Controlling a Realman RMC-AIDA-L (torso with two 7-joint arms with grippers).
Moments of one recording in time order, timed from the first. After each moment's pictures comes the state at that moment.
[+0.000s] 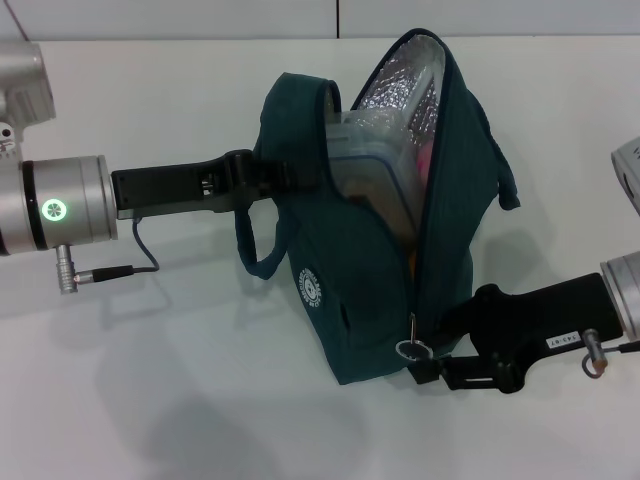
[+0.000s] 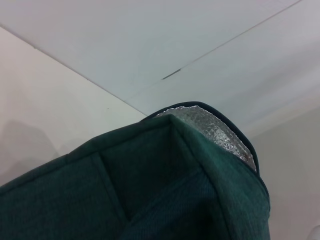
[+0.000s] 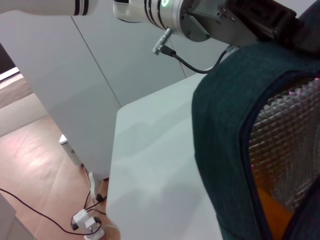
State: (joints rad) left arm -0.53 -2.08 0.88 0.67 1.76 1.55 -2.24; right arm 0.62 2.03 -1.21 -0.58 -1.86 -1.58 1.47
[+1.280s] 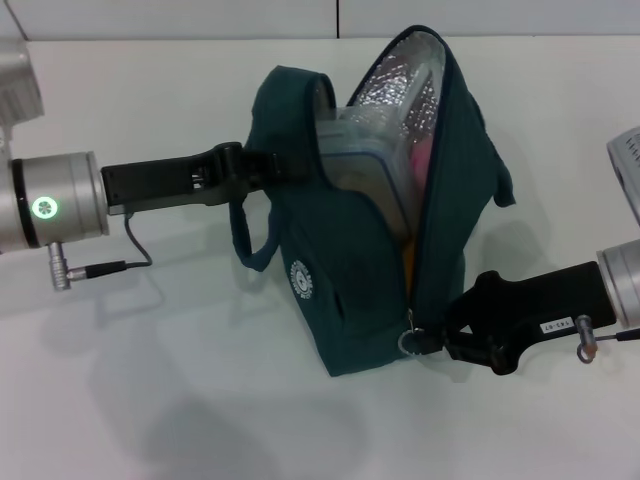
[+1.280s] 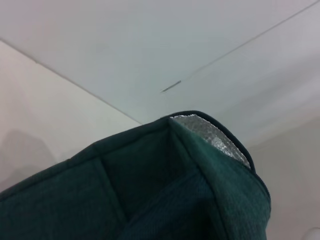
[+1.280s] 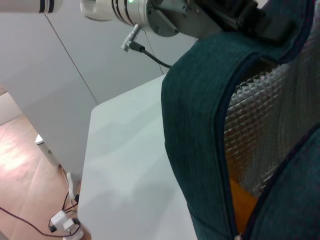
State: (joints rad) left arm -0.52 -2.08 0.85 0.66 1.76 1.55 -2.22; right arm 0.62 2.02 -1.21 -0.59 -1.86 -1.52 1.50
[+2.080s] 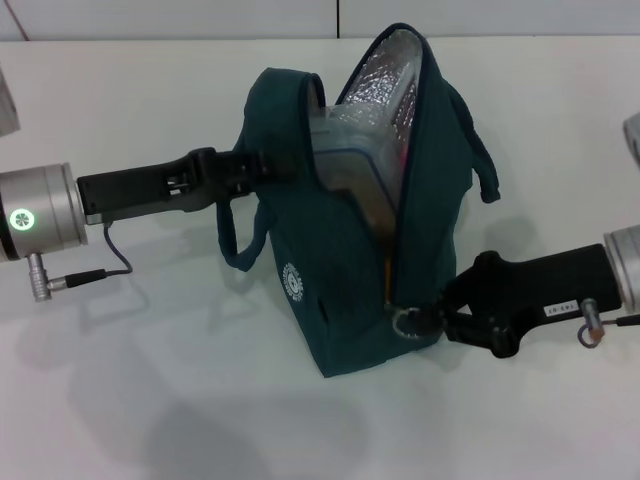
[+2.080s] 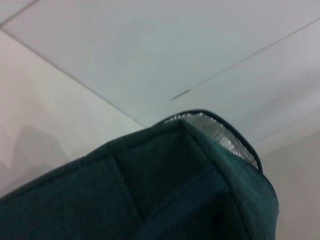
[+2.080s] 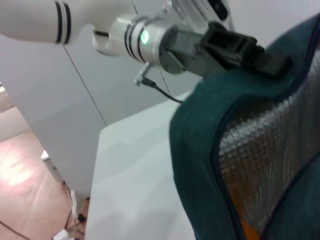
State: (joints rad) left arm -0.52 -2.05 0.81 0.58 1.76 1.56 -2.18; right arm 0.61 2.02 -1.21 -0.63 -1.80 -1.56 1.49
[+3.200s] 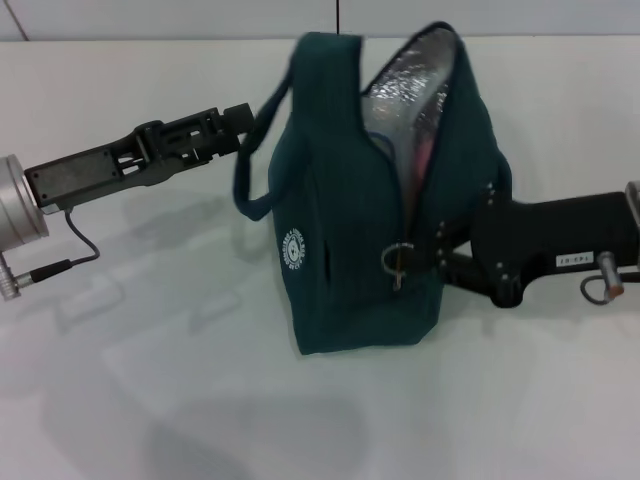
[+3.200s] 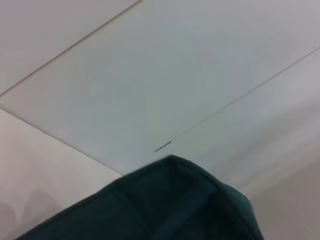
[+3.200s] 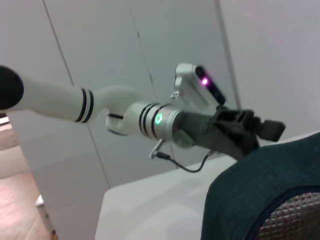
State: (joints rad) left arm -0.45 -2.04 0.76 0.59 1.64 1.59 -2.08; right arm 0.54 2.02 -1.22 -0.80 -1.62 -1.61 1.48
